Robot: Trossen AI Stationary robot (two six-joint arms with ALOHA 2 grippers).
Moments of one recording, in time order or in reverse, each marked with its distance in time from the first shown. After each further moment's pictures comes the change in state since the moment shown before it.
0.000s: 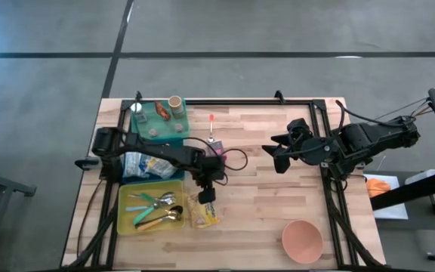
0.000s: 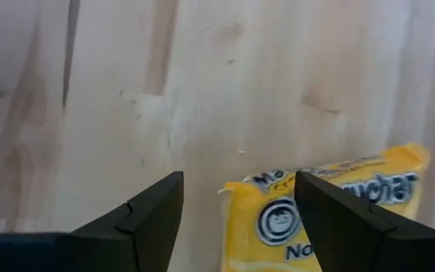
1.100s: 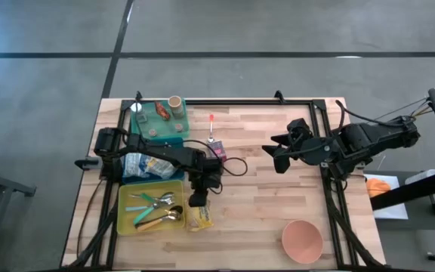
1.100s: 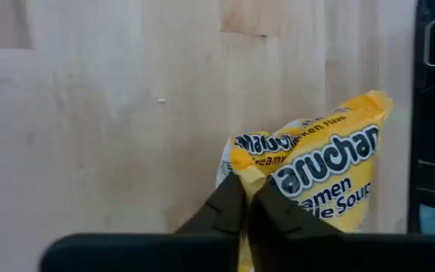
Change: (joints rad) left arm -0.005 0.023 -0.002 -0.086 0.217 0.212; right arm 0.000 0.000 0.000 0.000 0.000 0.000
